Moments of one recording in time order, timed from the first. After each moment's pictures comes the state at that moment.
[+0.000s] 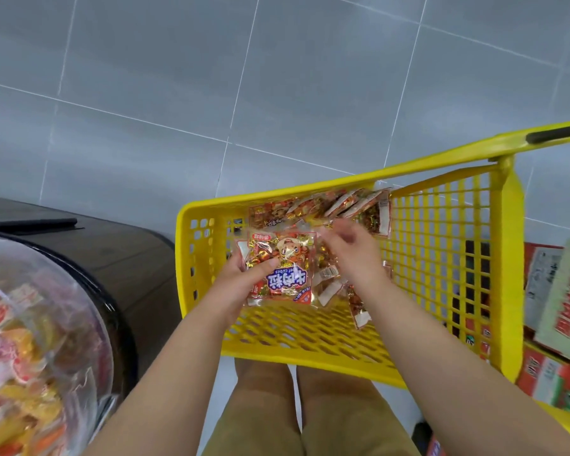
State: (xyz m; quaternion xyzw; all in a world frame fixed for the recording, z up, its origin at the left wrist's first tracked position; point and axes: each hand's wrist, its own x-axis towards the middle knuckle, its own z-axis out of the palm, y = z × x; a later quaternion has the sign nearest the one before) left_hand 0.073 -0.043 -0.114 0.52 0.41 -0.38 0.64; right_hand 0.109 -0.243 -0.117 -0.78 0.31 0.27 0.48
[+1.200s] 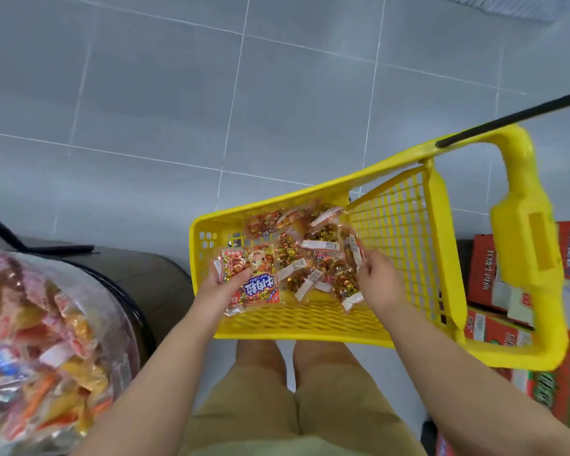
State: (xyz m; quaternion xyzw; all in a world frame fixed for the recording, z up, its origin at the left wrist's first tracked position) left_hand 0.048 -0.010 -0.057 0.58 0.39 -0.32 0.63; right_hand 0.039 -0.294 -0.071 -0.91 0.24 0.21 0.27
